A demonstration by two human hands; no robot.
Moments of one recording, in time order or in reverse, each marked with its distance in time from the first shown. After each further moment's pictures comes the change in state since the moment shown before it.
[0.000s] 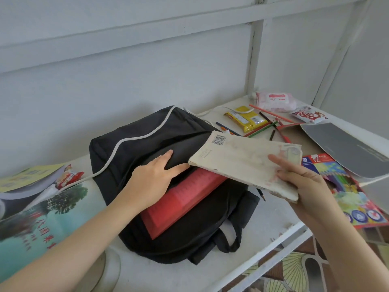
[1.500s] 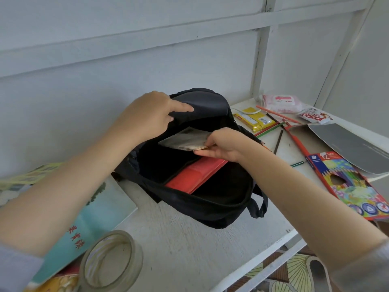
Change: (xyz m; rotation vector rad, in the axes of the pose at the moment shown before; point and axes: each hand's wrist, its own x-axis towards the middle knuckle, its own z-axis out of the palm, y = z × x) left_hand 0.056 -0.059 -0.109 -0.207 0.022 -0.076; right_hand 0.057 0.004 0.173 -0.191 -0.234 0.354
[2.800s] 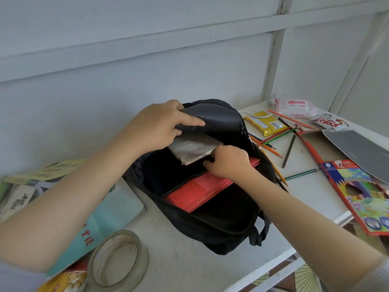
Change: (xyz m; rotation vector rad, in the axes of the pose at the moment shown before) left_hand -0.019 0.011 -0.010 0.026 -0.126 -0.029; right_hand 0.017 0.038 -0.004 -1.690 0.348 -0.486
